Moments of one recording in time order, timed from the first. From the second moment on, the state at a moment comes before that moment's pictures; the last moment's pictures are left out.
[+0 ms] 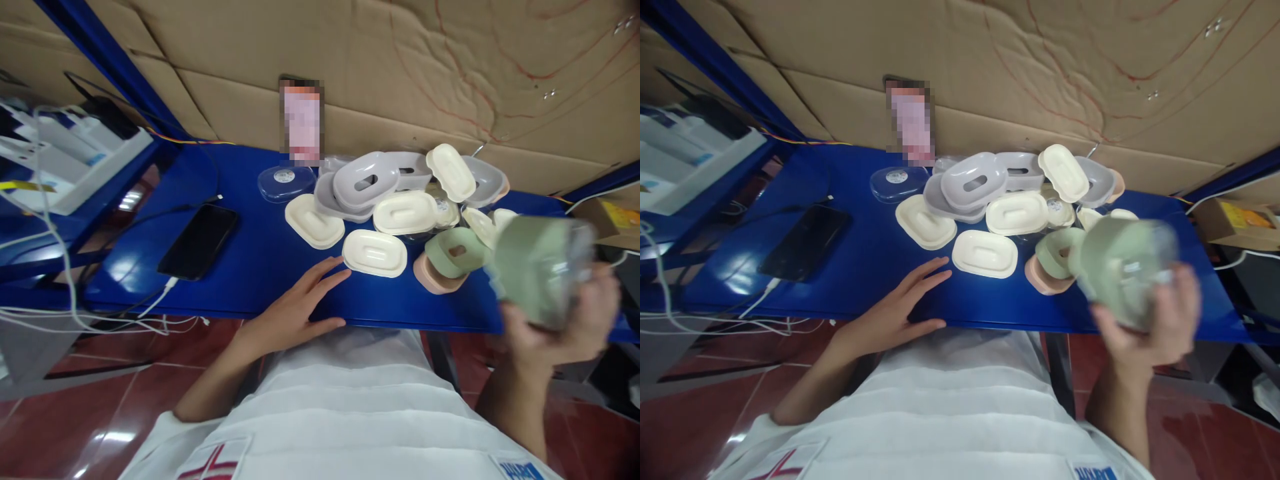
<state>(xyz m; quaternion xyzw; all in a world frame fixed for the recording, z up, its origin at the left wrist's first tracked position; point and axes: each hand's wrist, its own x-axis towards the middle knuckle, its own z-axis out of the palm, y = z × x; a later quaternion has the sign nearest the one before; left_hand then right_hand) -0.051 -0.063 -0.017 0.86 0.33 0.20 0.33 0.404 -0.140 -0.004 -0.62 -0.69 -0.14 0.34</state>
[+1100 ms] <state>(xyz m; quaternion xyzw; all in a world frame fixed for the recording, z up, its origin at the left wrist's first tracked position) -0.042 -0.047 -0.024 0.90 0.29 0.30 0.11 0.223 -0.084 0.020 -0.35 -0.92 -0.07 0.17</state>
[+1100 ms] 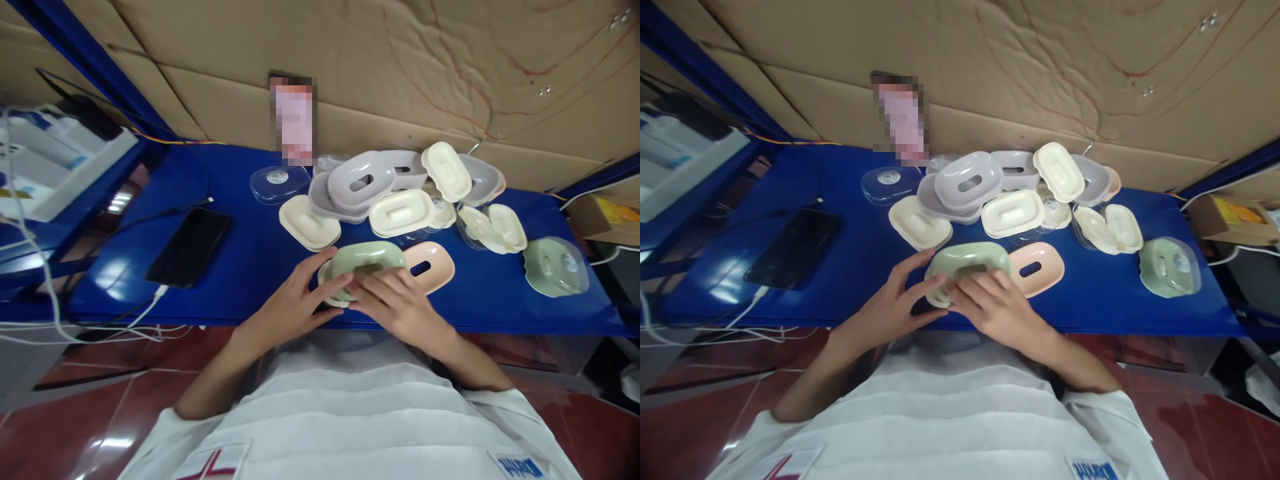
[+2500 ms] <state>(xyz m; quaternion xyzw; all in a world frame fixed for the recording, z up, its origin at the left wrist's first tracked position) -0.133 0.127 0.020 0.85 0.50 0.12 0.08 0.253 -0.095 -0.015 -0.36 -0.91 0.01 0.21</state>
